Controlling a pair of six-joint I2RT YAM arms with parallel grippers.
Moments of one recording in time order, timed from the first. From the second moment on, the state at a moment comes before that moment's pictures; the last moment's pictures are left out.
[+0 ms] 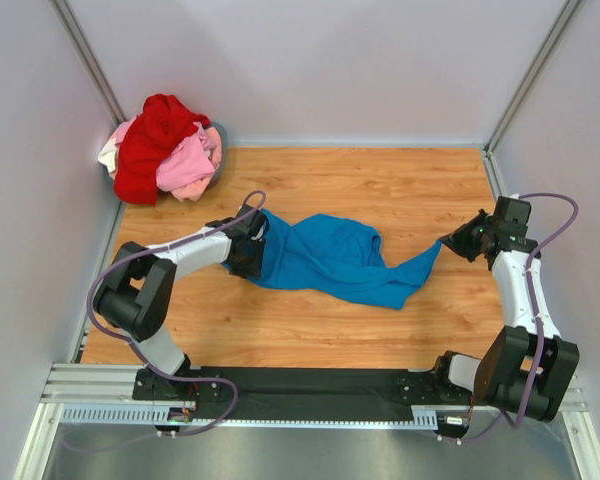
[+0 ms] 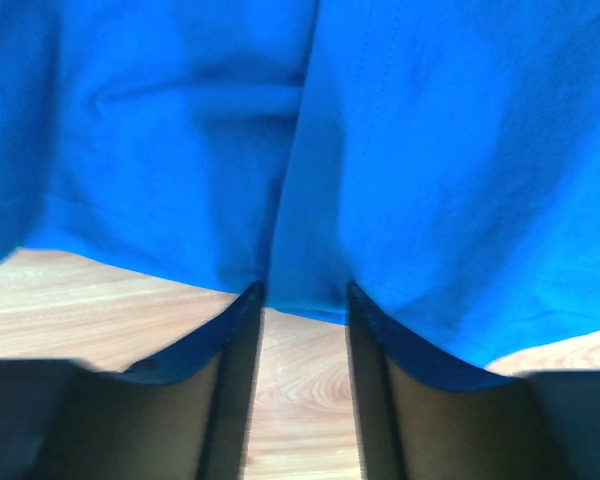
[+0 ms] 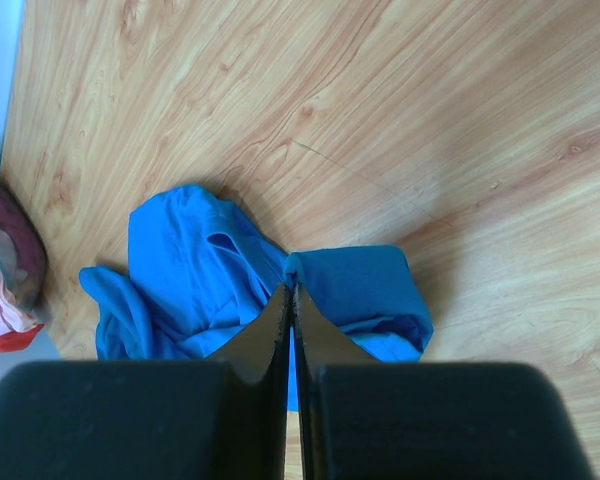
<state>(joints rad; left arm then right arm) -0.50 1.67 0.98 -0.53 -0.08 -0.37 -0.29 1.22 0.90 -0.52 -0.30 0.71</state>
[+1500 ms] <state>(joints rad) -0.60 1.69 1.10 -0.68 -0.25 -0.35 -0.28 1.22 0.90 -0.52 -0.30 0.71</state>
